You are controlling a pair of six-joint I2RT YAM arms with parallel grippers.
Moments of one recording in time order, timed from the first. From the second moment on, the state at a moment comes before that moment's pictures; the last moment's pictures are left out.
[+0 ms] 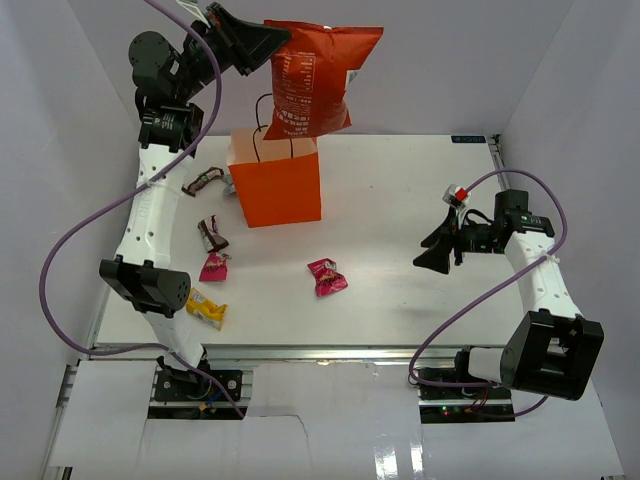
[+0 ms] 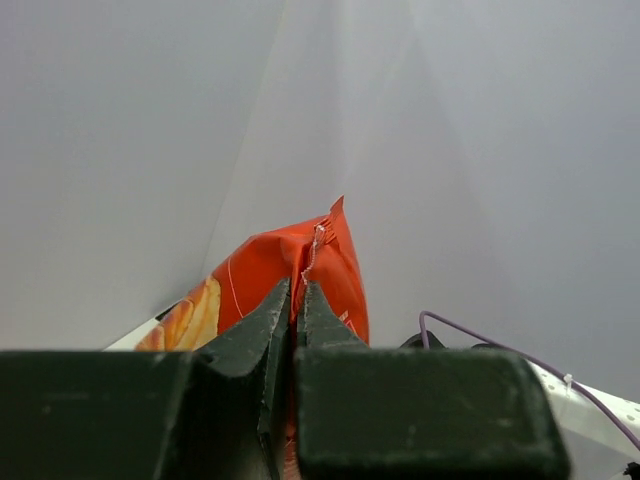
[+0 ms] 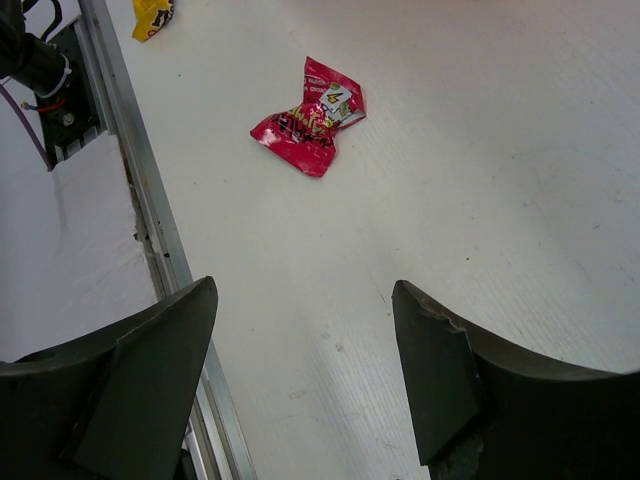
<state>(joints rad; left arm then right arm) -0.21 1.80 2.26 0.11 0.75 -0.76 -0.15 1.27 1.00 -0.96 -1.18 -0.86</state>
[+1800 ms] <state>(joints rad) 0.04 1.89 2.13 0.26 0.90 -0.96 -0.15 1.29 0.96 -0.90 -1.16 -0.81</state>
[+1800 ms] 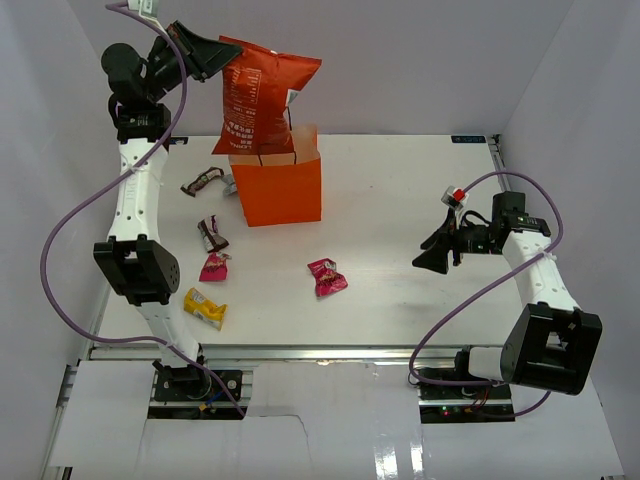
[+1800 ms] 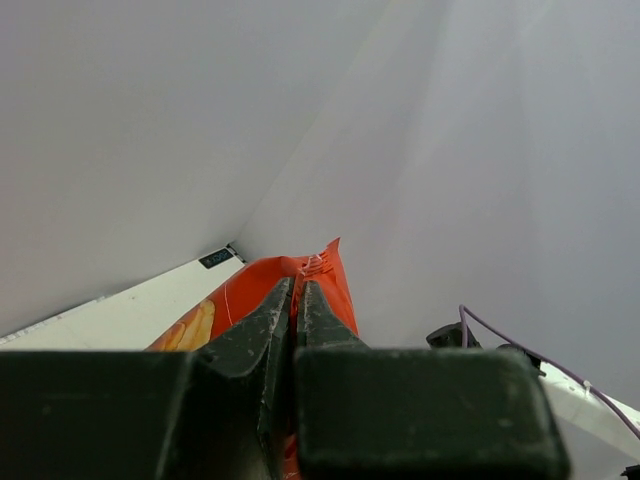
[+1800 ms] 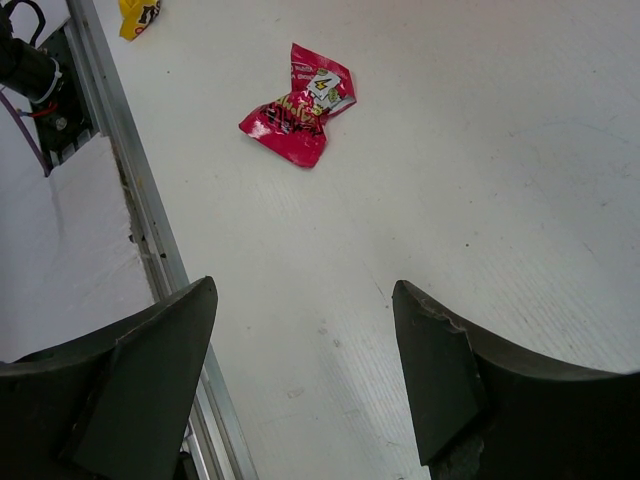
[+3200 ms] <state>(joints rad) -0.10 1.93 1.97 0.18 0.83 -0.83 -0.12 1.34 0.96 -0.91 -1.12 -0.83</state>
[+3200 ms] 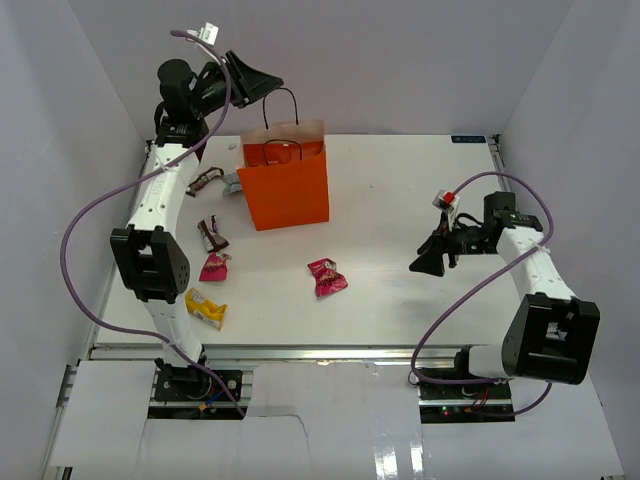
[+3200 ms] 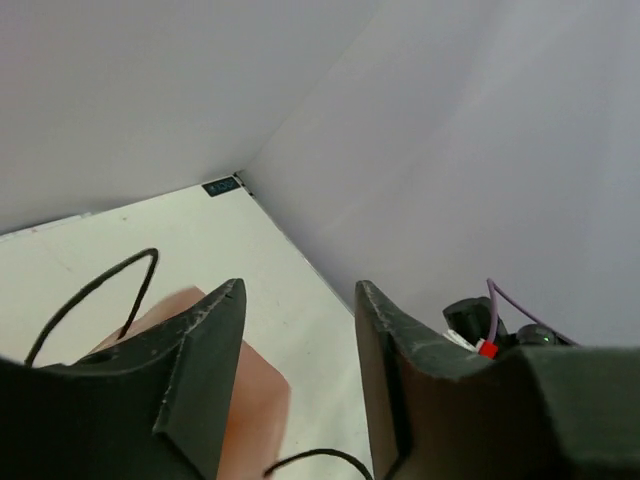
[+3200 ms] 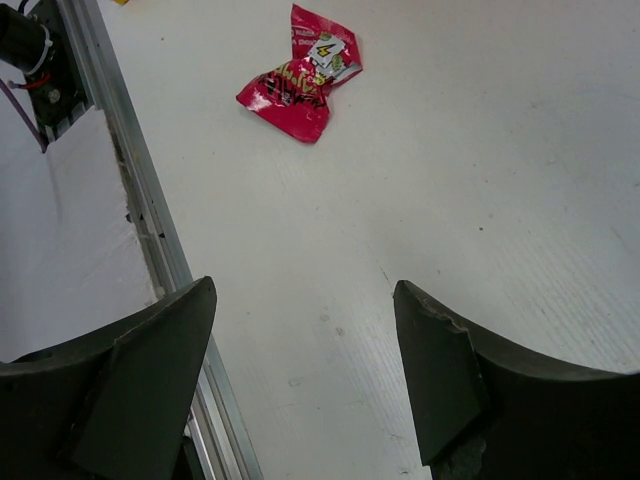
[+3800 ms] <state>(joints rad) -0.10 1.12 1.53 -0.28 0.25 -0.44 0.69 1.44 1.02 -0.56 -0.32 -0.16</state>
